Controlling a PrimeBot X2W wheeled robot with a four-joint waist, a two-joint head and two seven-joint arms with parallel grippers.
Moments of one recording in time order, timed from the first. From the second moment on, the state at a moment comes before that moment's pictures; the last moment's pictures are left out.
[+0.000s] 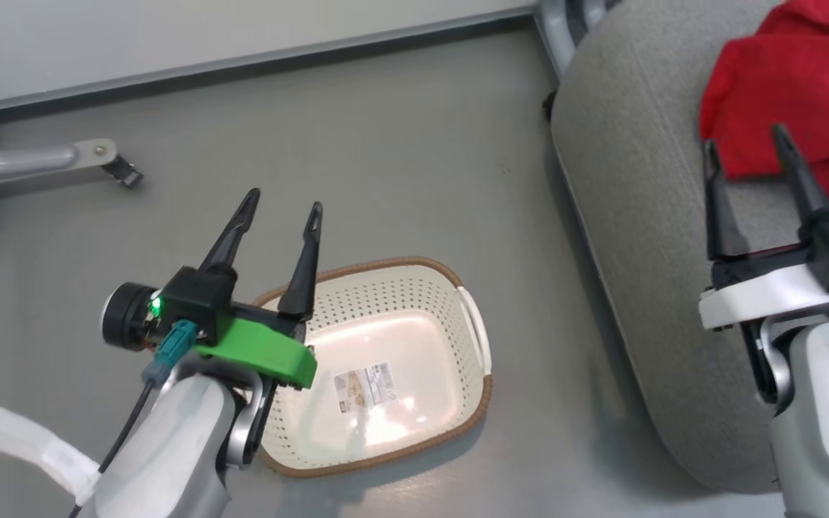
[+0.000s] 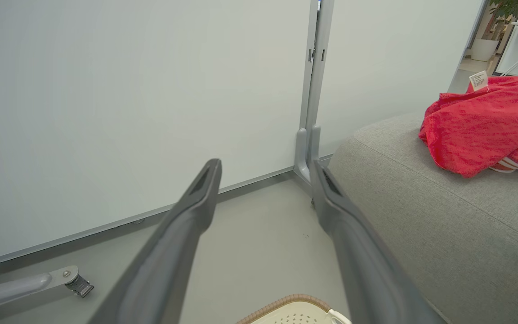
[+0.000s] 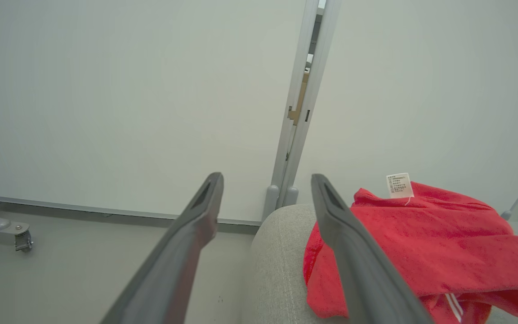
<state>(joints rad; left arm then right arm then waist) -0.45 0.29 -0.59 0.23 -0.47 0.13 -0.26 -0.38 -0.14 -0.07 0.14 0.03 0.13 -0.26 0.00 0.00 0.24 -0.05</state>
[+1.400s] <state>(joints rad) -0.10 0.12 -0.20 0.25 -0.25 -0.02 -0.26 0.02 -0.05 -0.05 0.09 0.12 0.13 -0.26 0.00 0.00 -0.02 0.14</state>
